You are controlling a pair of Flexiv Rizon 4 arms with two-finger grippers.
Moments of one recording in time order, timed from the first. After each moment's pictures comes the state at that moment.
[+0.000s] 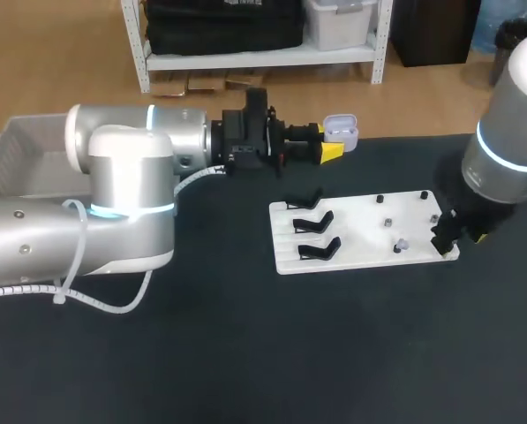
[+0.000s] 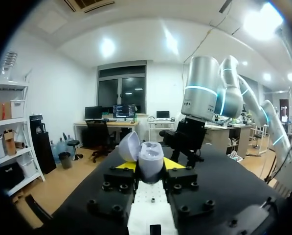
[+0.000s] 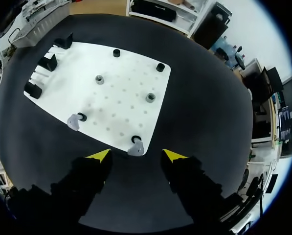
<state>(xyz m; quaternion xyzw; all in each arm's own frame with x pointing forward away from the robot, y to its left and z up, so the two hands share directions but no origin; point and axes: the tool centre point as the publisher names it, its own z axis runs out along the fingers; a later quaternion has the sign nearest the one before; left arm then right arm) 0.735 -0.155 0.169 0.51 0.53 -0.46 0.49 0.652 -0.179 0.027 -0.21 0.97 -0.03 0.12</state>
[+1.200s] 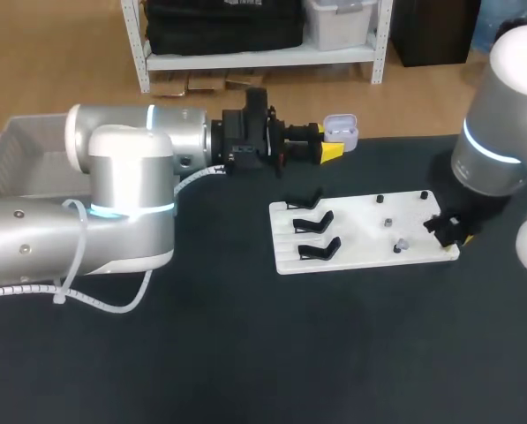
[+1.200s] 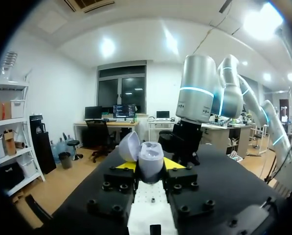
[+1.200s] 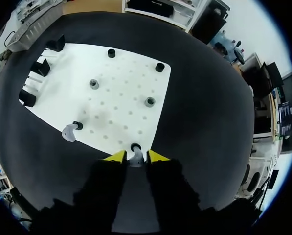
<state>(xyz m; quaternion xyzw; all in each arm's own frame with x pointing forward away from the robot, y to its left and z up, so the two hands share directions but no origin) 0.735 -0.155 0.169 0.51 0.53 -0.46 0.49 0.661 -0.176 0.021 -0.19 0.98 -0.03 0.10</state>
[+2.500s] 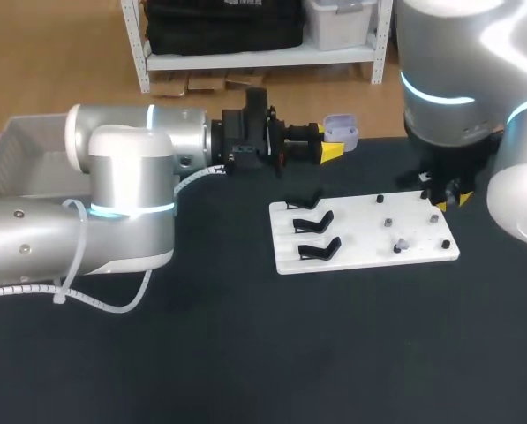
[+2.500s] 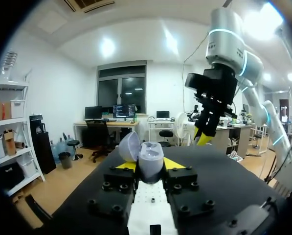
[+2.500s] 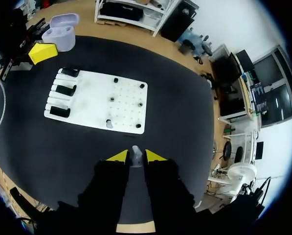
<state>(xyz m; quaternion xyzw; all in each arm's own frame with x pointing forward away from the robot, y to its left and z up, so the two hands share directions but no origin) 0.735 -0.155 0.169 0.51 0.53 -0.46 0.49 0.611 -0.129 0.162 -0.10 0.98 -0.14 0.12</state>
